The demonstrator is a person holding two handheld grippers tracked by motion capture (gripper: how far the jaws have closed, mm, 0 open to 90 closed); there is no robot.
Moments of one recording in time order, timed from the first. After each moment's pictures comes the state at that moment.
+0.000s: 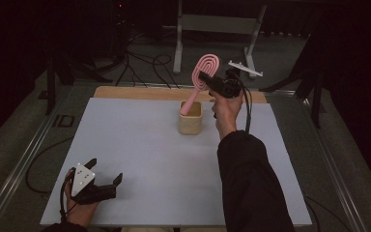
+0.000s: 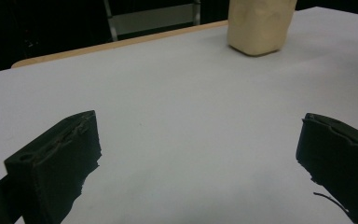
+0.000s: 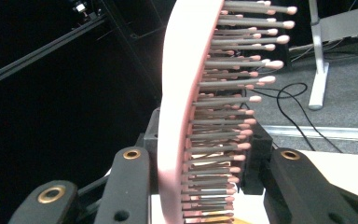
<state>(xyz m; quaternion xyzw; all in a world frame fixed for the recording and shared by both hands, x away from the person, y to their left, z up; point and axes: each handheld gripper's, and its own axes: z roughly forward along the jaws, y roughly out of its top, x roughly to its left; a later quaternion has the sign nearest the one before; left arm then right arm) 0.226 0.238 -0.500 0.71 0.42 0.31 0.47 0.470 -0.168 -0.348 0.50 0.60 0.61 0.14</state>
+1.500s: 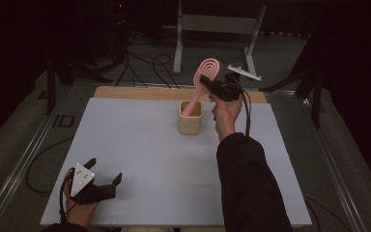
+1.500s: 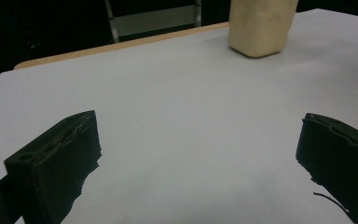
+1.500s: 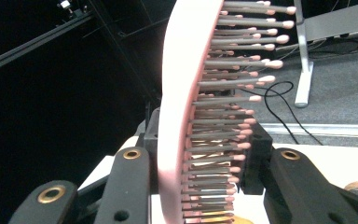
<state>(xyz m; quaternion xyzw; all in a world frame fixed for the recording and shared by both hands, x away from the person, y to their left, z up) 0.226 0.239 -0.499 0.71 0.43 0.31 0.47 0.471 -0.169 -0.363 0.51 0.60 0.60 0.15</state>
